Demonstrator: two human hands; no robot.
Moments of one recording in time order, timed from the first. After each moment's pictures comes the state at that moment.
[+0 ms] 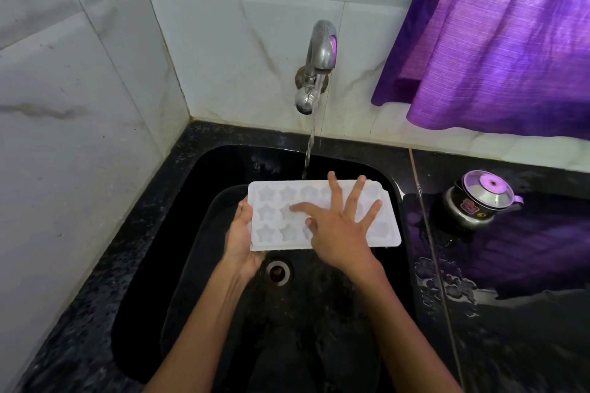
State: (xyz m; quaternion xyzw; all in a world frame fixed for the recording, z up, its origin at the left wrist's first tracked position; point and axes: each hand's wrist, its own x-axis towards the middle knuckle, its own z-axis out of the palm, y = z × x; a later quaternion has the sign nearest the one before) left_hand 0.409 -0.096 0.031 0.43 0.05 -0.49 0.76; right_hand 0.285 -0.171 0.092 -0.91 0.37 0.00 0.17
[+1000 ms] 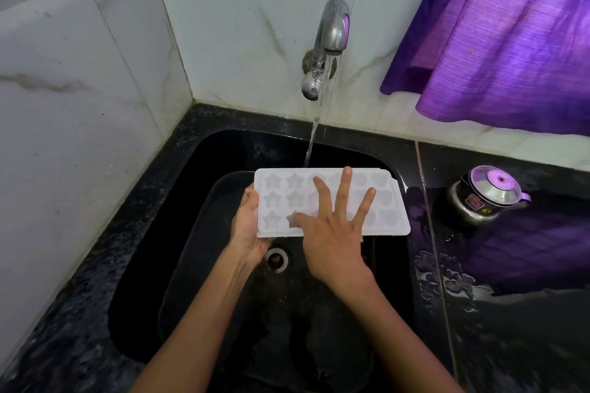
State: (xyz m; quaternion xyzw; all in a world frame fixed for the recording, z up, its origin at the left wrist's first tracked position) left_hand 0.400 -0.101 0.033 0.45 0.05 -0.46 0.76; right_hand 0.281 -0.145 0.100 -0.94 0.33 0.07 0.03
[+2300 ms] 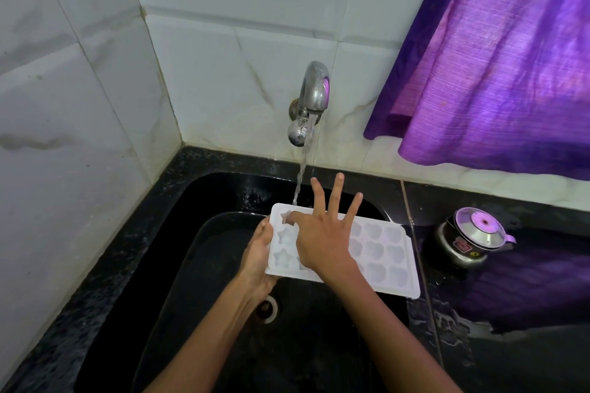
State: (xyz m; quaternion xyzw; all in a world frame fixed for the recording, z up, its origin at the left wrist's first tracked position) left_hand 0.399 -0.136 0.039 0.47 0.00 -0.51 0.72; right_hand 0.323 -0.210 0.095 -0.93 0.36 0.00 0.01
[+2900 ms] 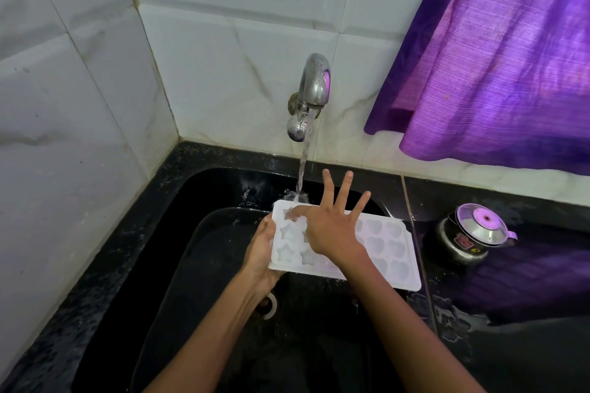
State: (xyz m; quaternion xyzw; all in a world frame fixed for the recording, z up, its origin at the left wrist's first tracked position) left_hand 0.397 -0.145 0.036 0.45 0.00 -0.52 0.72; right_hand 0.325 -0.231 0.094 -0.92 0.39 0.06 0.02
